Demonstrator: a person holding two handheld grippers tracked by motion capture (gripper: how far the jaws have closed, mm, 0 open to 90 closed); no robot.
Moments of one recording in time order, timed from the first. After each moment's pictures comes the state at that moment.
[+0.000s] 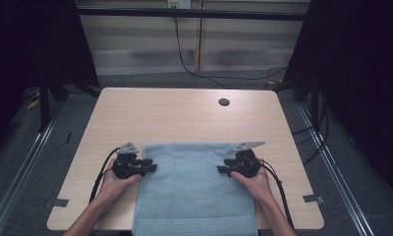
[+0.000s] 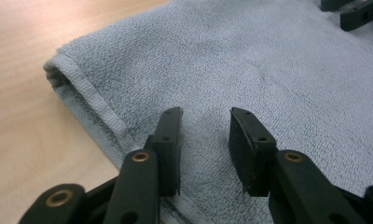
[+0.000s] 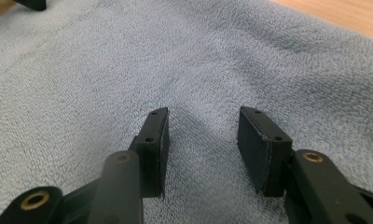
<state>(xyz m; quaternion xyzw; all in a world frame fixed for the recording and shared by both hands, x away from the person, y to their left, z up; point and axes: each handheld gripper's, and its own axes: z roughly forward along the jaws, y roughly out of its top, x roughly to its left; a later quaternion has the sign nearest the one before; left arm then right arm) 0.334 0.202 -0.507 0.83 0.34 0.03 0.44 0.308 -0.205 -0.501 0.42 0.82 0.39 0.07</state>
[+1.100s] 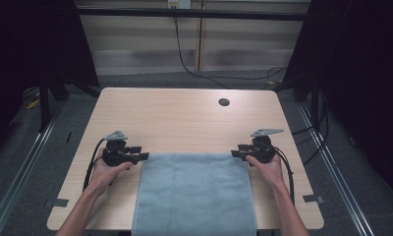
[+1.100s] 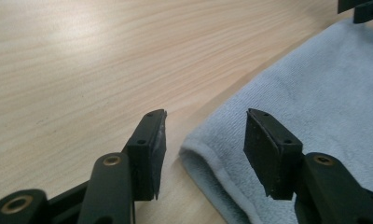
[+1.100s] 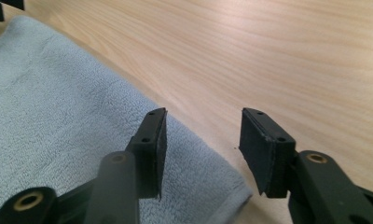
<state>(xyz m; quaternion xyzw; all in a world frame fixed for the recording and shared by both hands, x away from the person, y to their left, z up) 0.374 0.226 -0.493 0.81 0.38 0.03 0.44 0.346 -0.258 -0.491 0.45 0.78 0.42 0.08</state>
